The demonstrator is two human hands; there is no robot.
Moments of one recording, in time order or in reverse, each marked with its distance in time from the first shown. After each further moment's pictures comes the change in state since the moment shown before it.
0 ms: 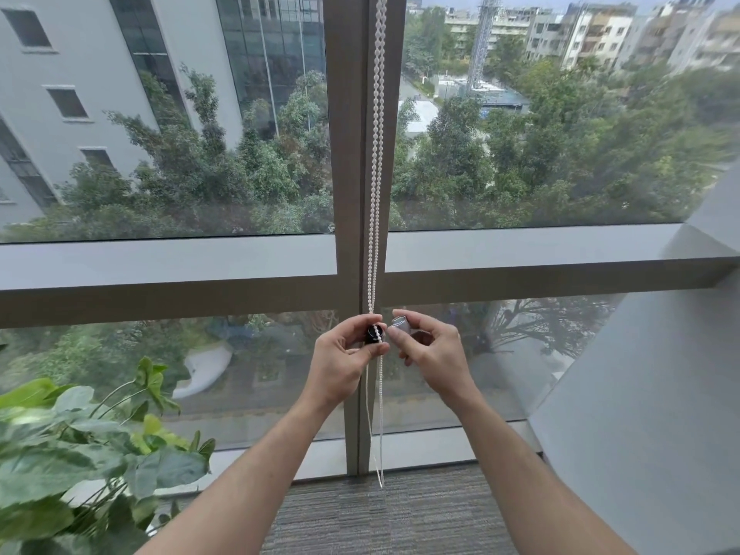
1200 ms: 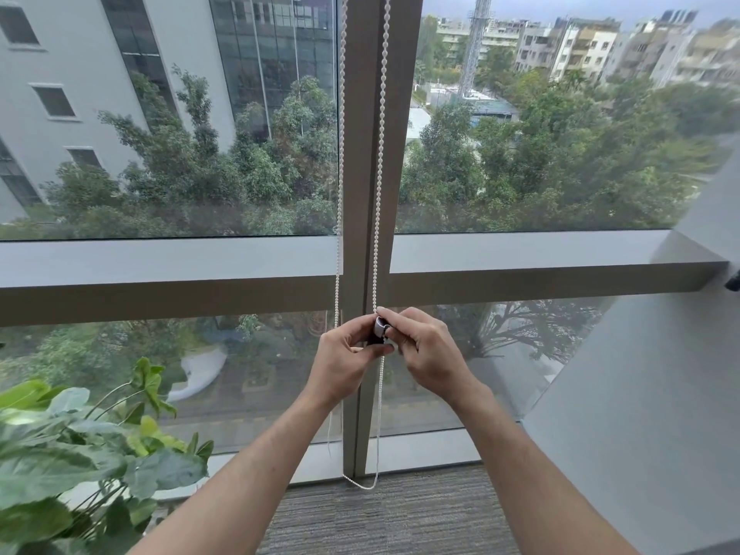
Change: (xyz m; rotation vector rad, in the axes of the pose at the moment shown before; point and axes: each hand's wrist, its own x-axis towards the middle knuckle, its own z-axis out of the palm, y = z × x) left_hand -0.004 0.013 -0.010 0.045 -0.099 0.060; right_hand -0.004 -0.028 0.012 -0.628 -0.152 -0.474
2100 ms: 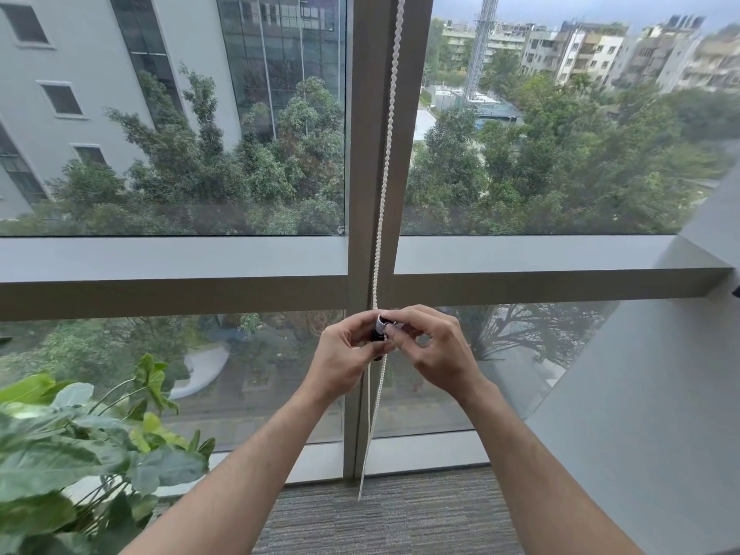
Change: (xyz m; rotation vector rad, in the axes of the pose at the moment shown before) left_hand 0.001 0.009 -0.004 -0.156 -0.072 0.004; right_hand 0.004 -0.004 -0.008 0.144 0.079 -0.029
